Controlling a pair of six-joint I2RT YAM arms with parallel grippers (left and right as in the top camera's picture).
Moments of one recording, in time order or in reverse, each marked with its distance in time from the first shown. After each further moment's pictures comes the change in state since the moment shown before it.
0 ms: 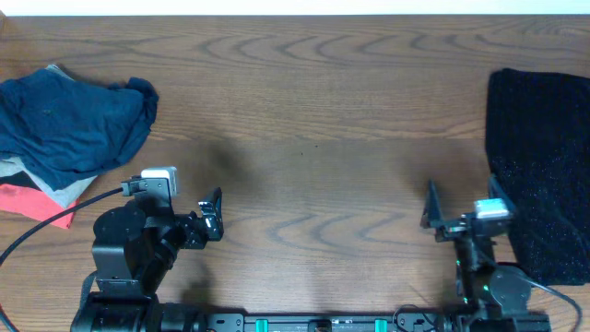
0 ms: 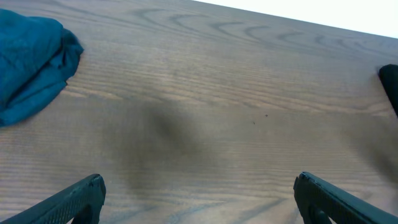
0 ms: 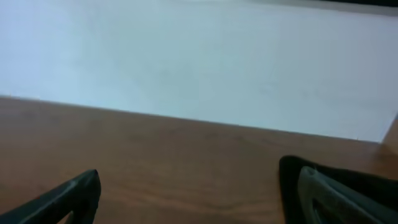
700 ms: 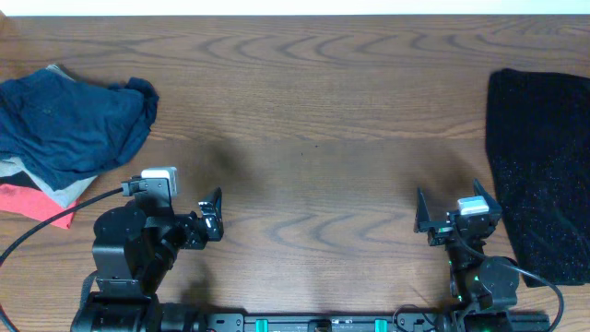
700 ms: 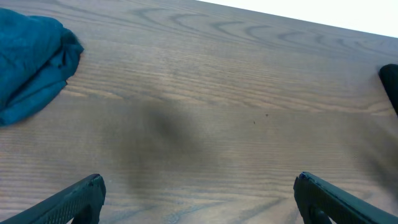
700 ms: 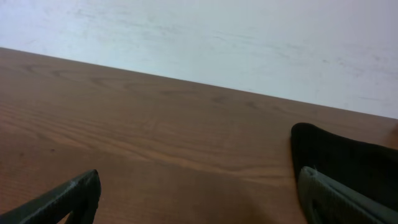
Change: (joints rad) left arm 0.000 0.000 -0.001 -0.002 0.000 0.000; right arm 0.000 0.003 -0.055 -0.060 -0.026 -0.035
